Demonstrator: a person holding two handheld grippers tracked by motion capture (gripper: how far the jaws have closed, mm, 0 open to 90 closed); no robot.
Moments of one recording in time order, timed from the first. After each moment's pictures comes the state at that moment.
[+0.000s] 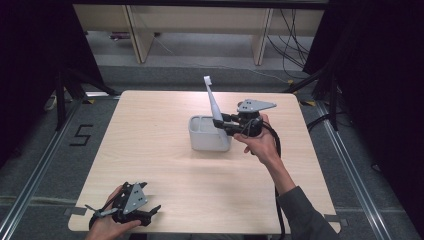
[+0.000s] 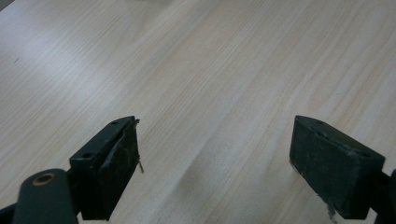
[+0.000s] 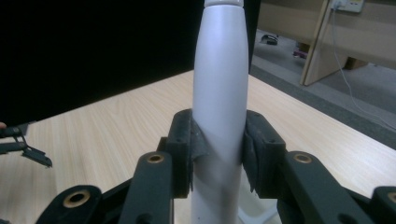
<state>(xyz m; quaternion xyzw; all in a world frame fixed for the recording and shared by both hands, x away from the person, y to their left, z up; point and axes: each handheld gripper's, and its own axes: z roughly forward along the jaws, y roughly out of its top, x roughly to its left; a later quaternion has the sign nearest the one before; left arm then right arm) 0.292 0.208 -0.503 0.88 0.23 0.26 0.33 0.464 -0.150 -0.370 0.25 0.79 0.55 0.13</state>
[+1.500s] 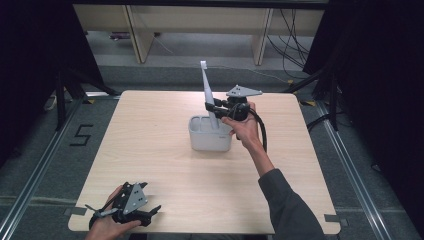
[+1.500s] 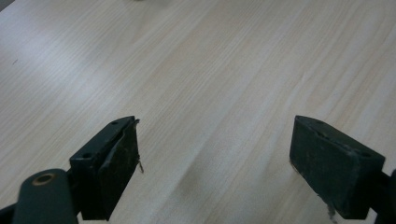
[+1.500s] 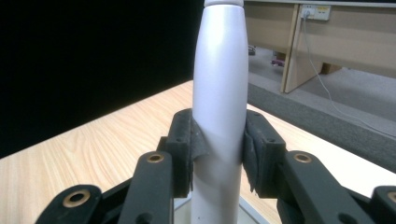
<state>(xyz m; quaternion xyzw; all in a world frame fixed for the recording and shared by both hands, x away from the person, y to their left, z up) 0.291 0.208 -0.502 0.88 0.23 0.25 0.33 0.522 -0.121 -0.385 0.30 0.75 0.56 0.16</state>
